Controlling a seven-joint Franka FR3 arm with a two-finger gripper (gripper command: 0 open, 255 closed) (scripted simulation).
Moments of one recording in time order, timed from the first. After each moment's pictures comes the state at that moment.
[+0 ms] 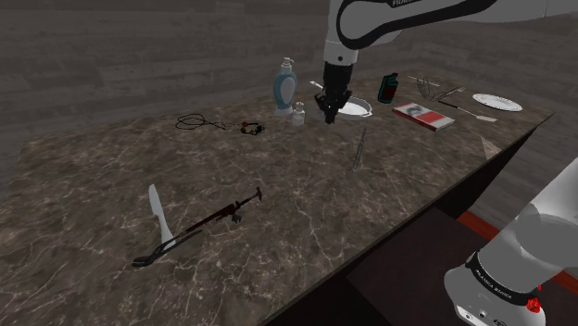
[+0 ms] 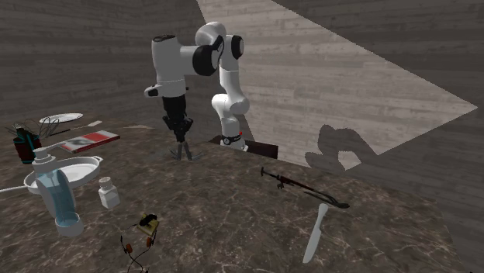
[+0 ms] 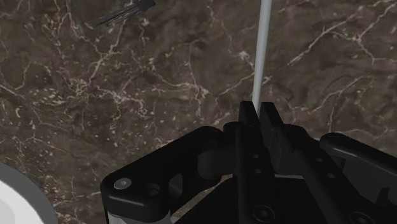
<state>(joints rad) -0.16 0.01 0.30 -1.91 0.01 1.87 0.23</state>
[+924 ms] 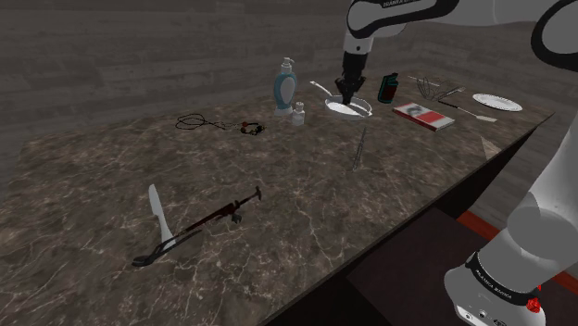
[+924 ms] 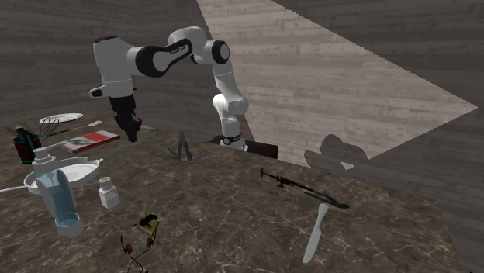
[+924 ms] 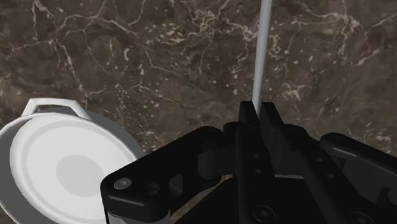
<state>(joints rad) -0.30 0.25 0.18 -1.61 -0.04 1.80 -0.03</state>
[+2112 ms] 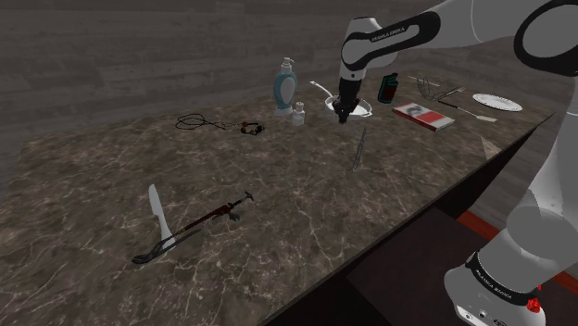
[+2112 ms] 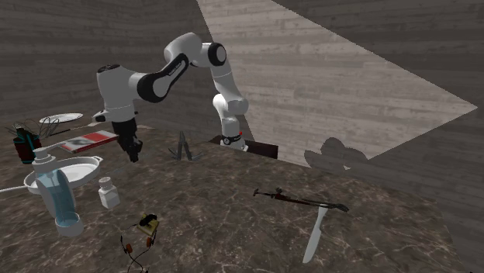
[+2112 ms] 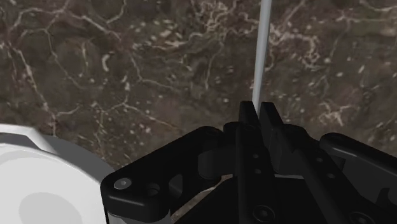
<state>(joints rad) -0.31 0.31 0.16 -1.74 -0.06 1.99 -0.04</state>
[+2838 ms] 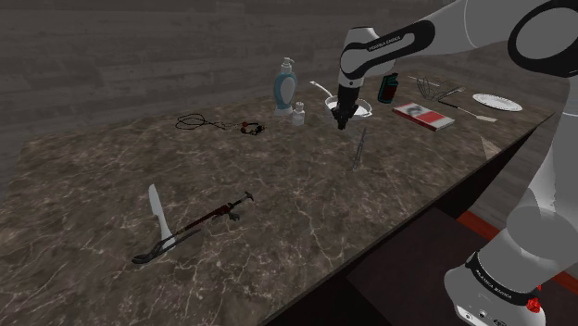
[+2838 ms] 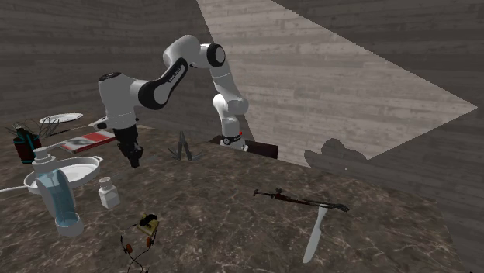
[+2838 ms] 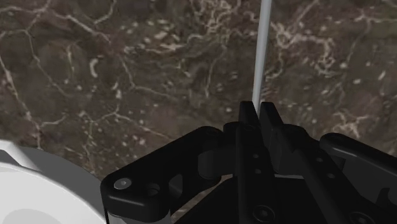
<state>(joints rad) -0.31 0.34 0.16 -1.77 -0.06 2.05 -0.03</state>
